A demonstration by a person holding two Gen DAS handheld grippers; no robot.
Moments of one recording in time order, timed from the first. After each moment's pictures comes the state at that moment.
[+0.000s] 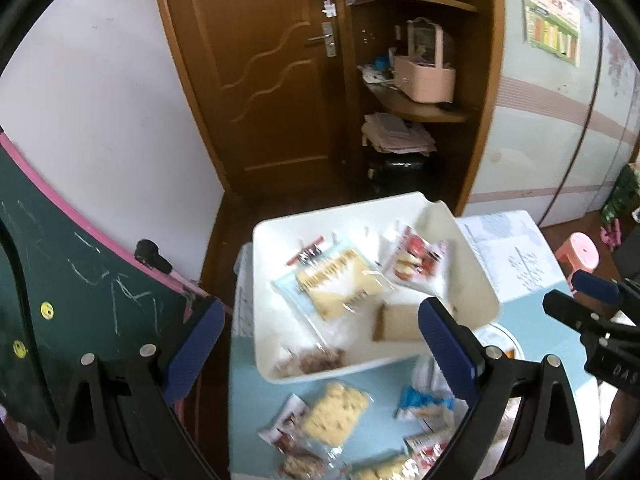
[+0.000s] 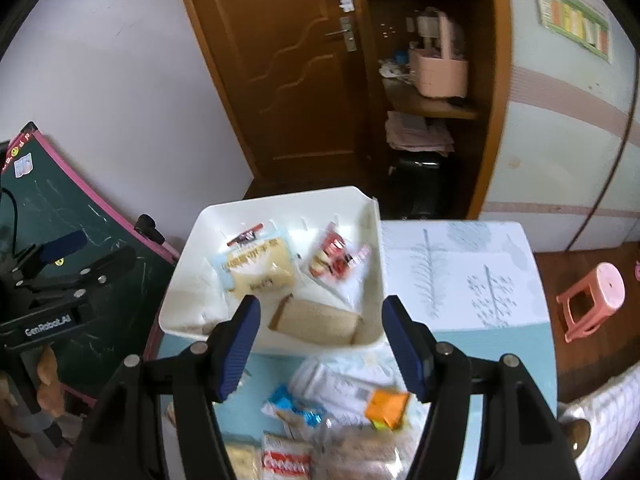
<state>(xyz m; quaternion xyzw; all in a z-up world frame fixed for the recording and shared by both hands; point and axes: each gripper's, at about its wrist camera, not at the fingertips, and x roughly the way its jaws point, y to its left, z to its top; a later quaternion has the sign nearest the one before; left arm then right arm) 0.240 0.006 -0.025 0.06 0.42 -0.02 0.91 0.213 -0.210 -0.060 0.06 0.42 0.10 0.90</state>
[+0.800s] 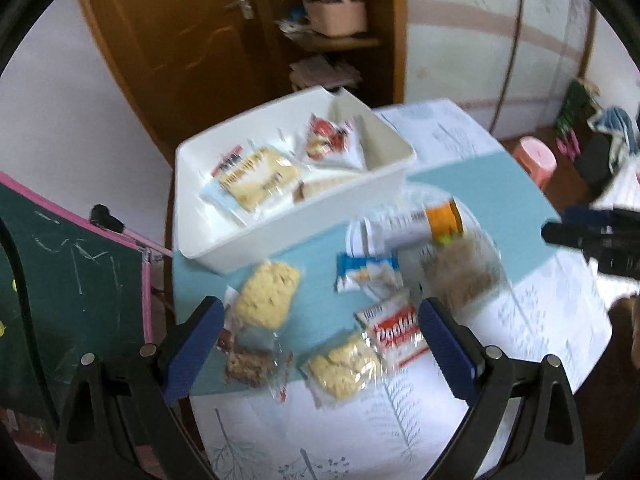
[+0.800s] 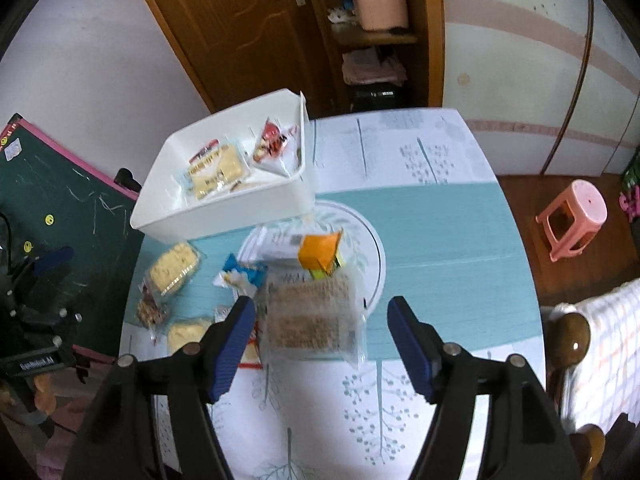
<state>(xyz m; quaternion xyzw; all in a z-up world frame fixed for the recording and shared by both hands) 0.111 -0.038 -0.099 0.14 0.48 -0.13 0.86 0.094 -0.280 -0.126 0.10 0.50 0.06 0.86</state>
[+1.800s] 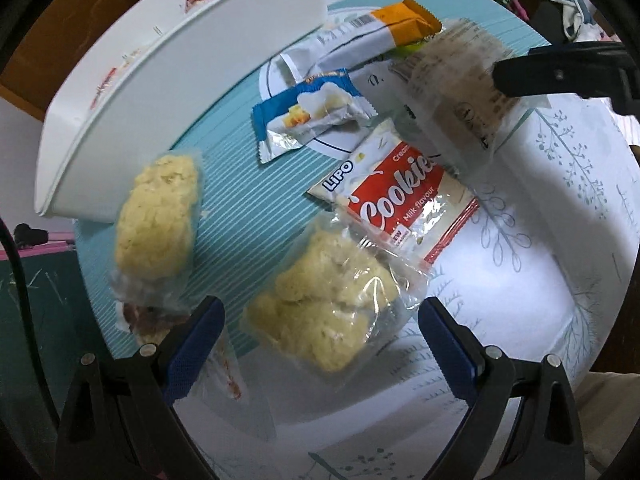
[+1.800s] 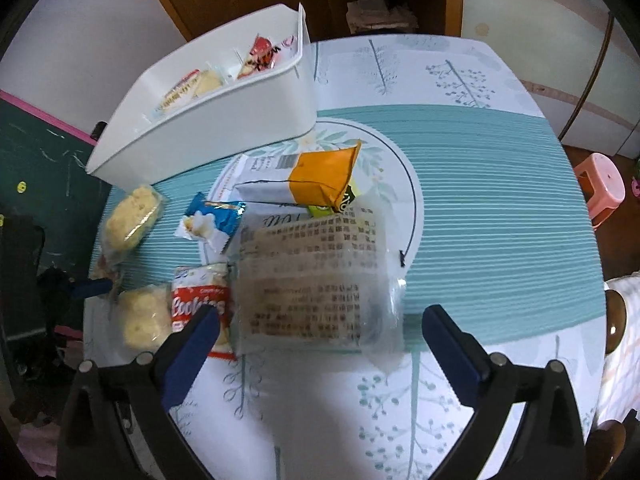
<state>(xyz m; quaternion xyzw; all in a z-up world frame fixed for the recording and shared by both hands) 0.113 -0.058 -0.259 0.26 0.59 -0.23 0.73 0.121 -0.249 -0.230 0.09 0.56 0.07 0.82</state>
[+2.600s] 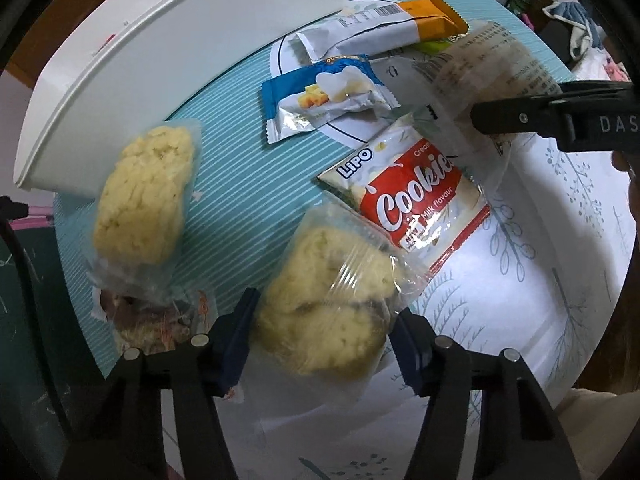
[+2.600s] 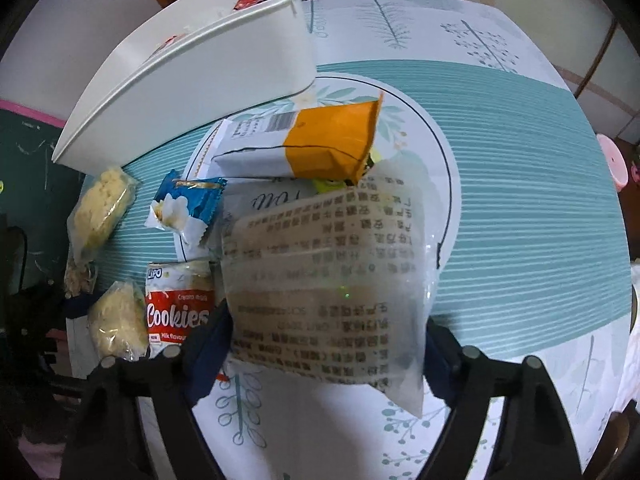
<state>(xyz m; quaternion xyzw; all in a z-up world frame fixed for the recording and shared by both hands) 0.134 -0.032 -0.275 0.22 0.62 -0.22 0.72 0.141 -0.233 -0.266 0.09 0.60 0.05 0.79</state>
